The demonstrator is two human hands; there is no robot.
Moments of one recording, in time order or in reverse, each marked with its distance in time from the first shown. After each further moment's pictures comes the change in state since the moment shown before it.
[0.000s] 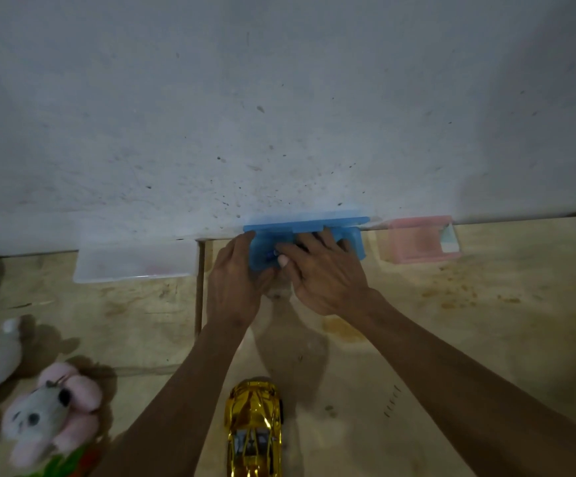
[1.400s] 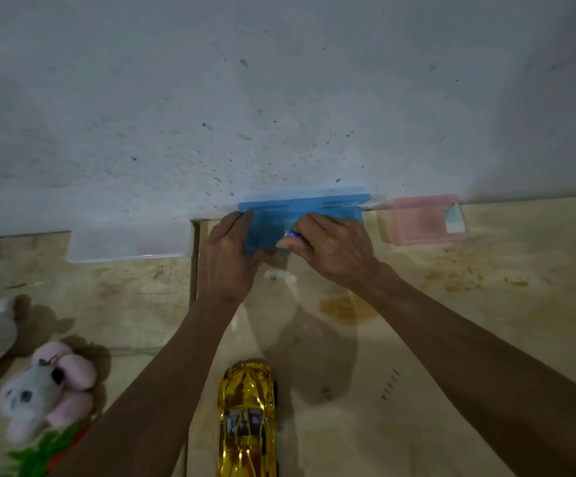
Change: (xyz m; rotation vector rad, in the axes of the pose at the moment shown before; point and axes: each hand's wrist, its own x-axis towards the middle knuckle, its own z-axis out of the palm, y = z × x) left_hand 0.006 -0.015 0.004 0.123 -0.050 0.088; right_hand 0.011 0.033 0.020 0.022 0.706 -0.364
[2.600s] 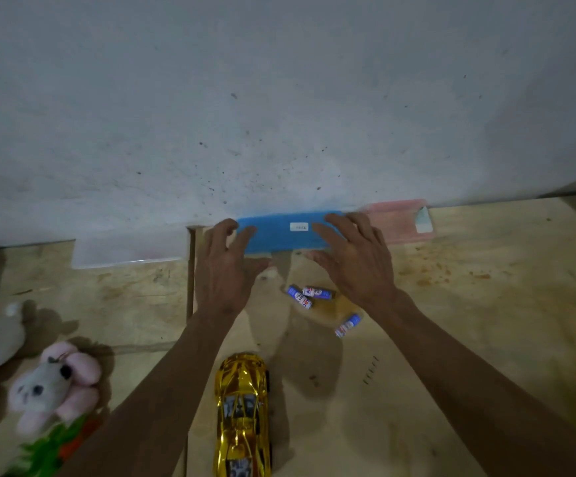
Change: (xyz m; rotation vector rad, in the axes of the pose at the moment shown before) left_hand -0.020 0.030 -0.017 0.141 0.074 0.020; right_hand -0.034 0.003 -0.056 -0.124 -0.273 0.361
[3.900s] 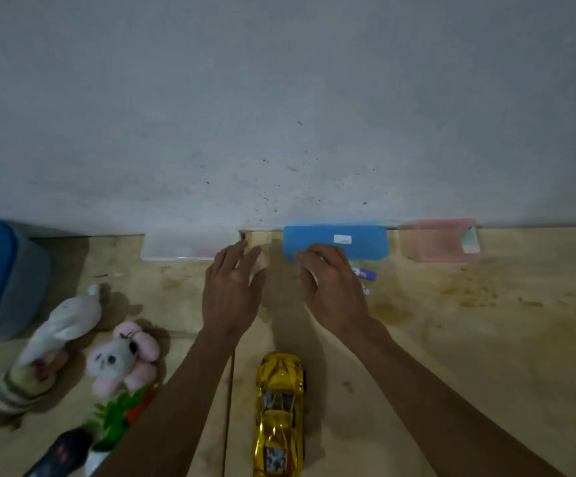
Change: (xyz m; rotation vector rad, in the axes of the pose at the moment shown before) left_hand -0.027 -0.042 -0.041 0.075 -0.077 -0.088; right_hand 0.006 -0.100 0.012 0.474 -0.048 0.047
